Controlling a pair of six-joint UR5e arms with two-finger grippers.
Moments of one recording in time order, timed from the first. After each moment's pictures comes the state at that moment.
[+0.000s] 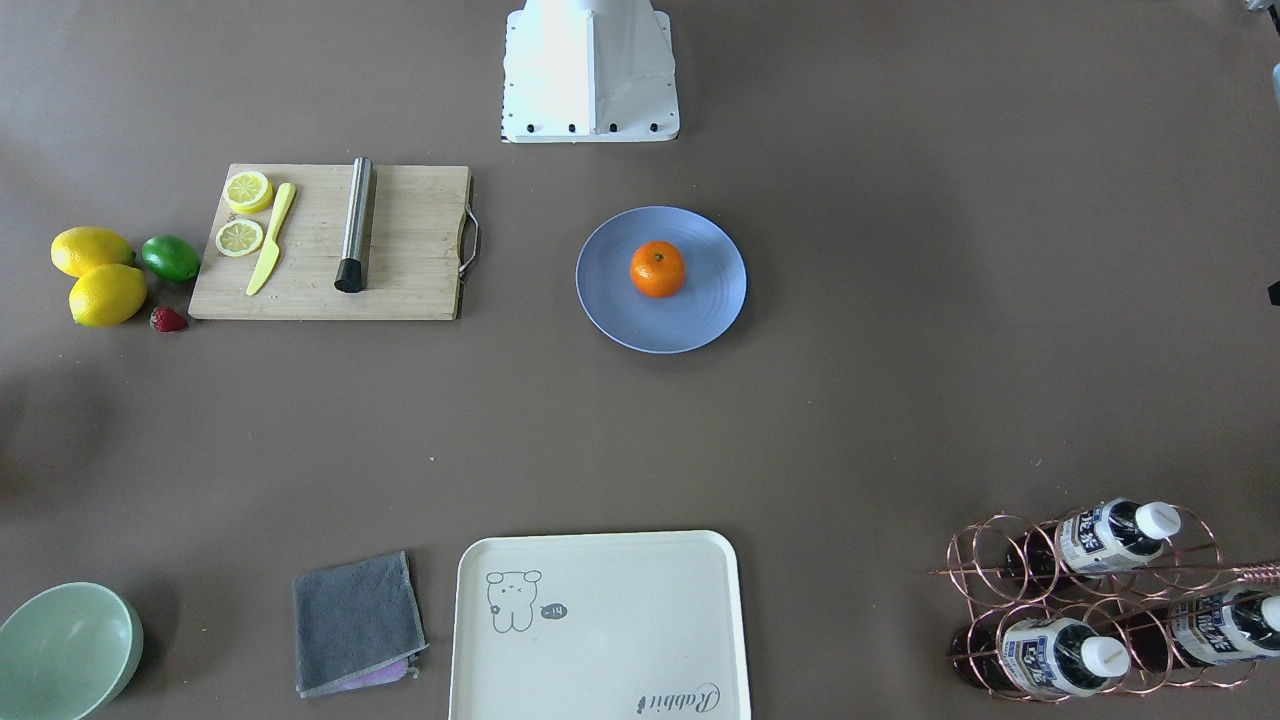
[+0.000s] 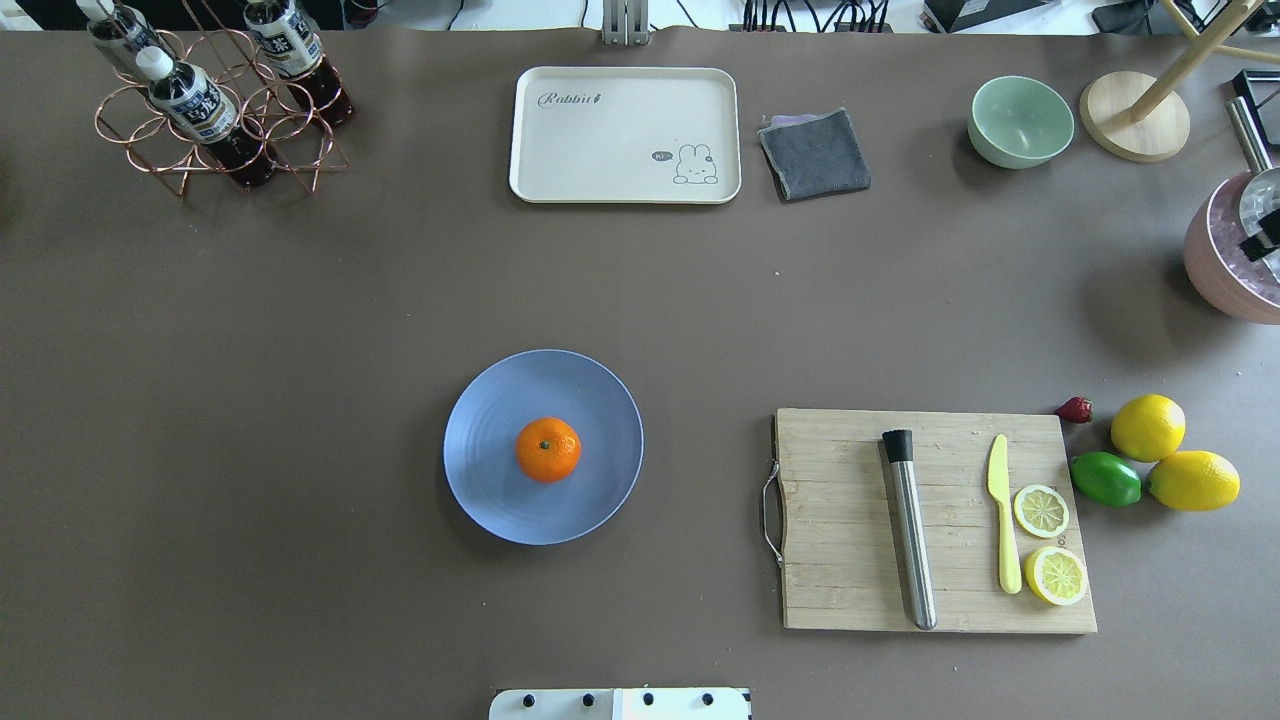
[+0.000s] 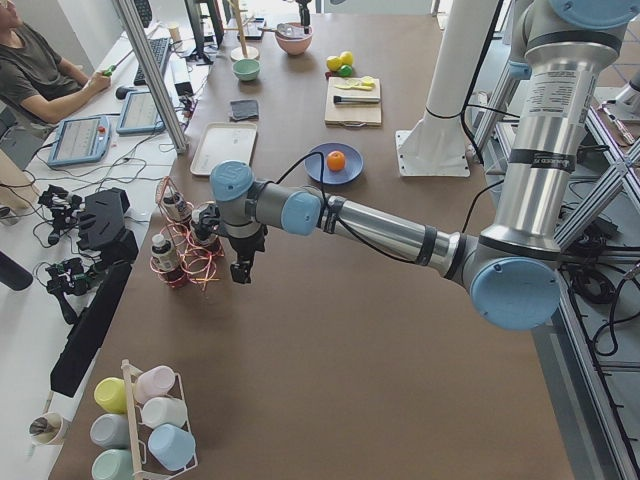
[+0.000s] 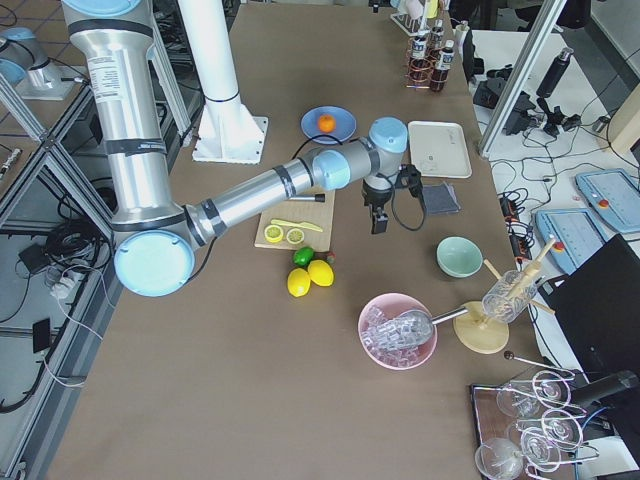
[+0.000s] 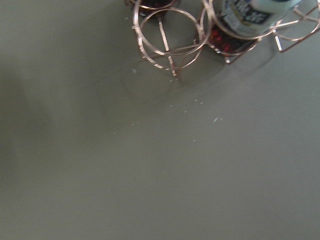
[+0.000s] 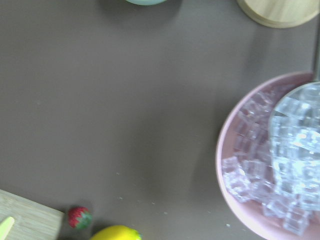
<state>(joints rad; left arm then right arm) -1.51 -1.71 -1.66 -1.46 -2.36 0.15 1.41 -1.50 1.79 -1.69 2.36 -0.06</state>
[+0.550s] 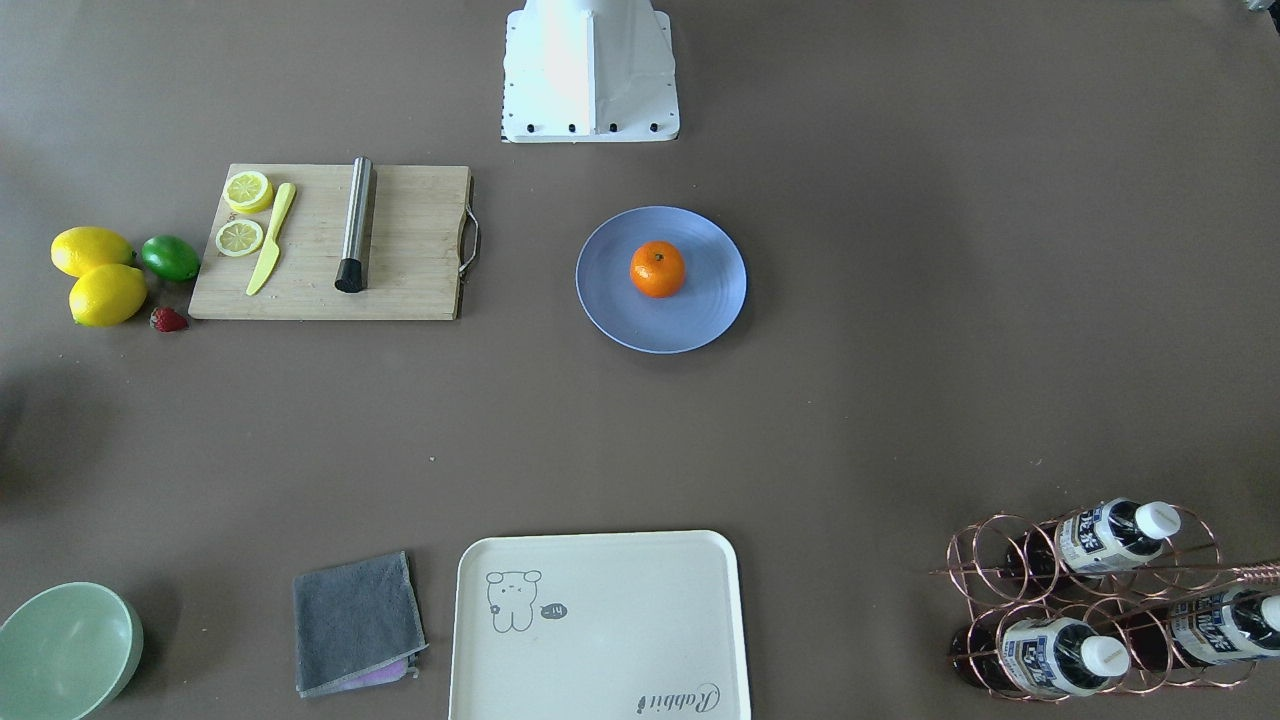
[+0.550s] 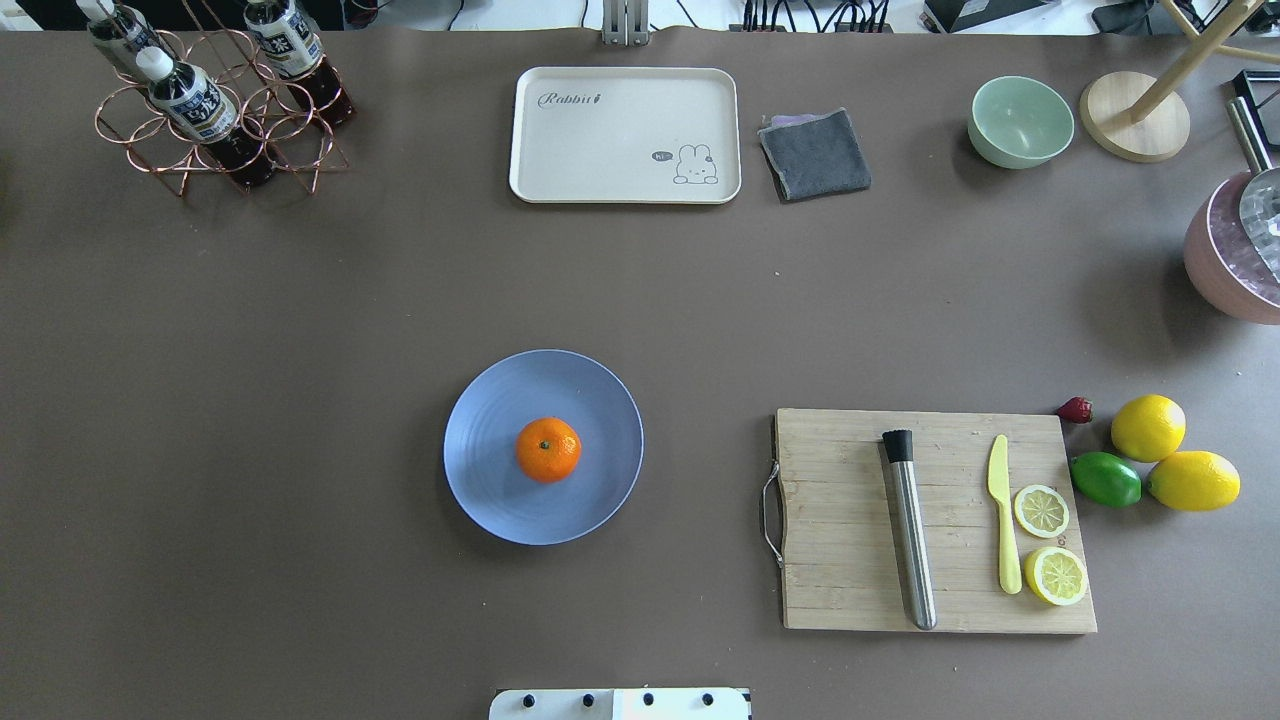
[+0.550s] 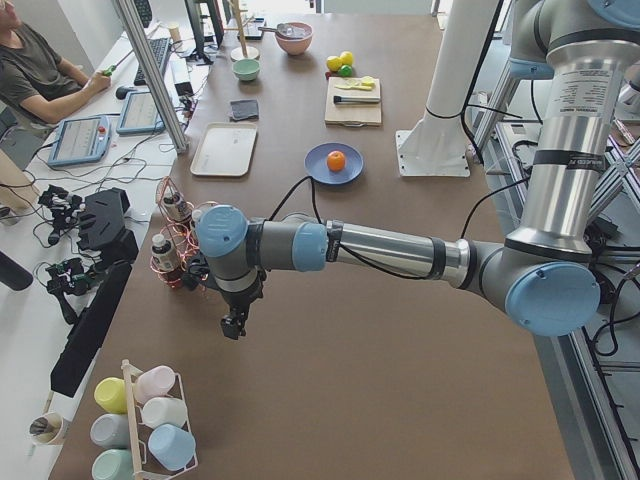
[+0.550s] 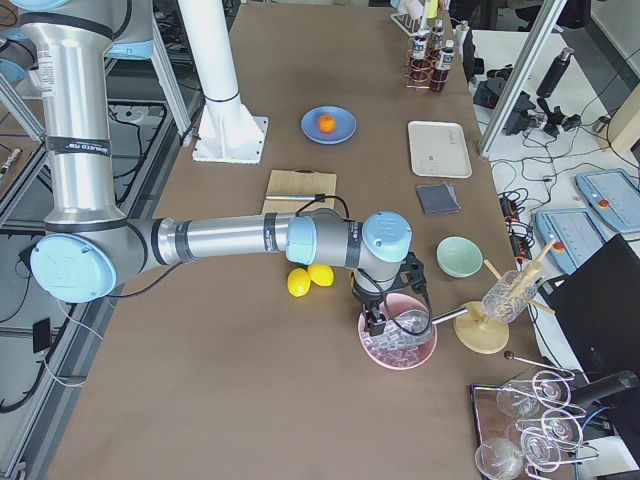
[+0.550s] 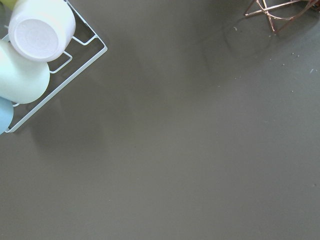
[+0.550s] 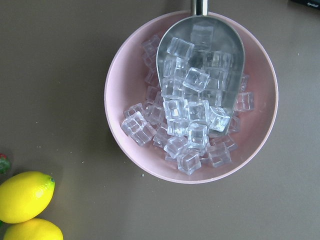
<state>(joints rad) -1.65 -1.67 -1.58 -1.44 -2.37 0.32 1.59 -1.55 1.68 -1.75 2.36 -0.36</state>
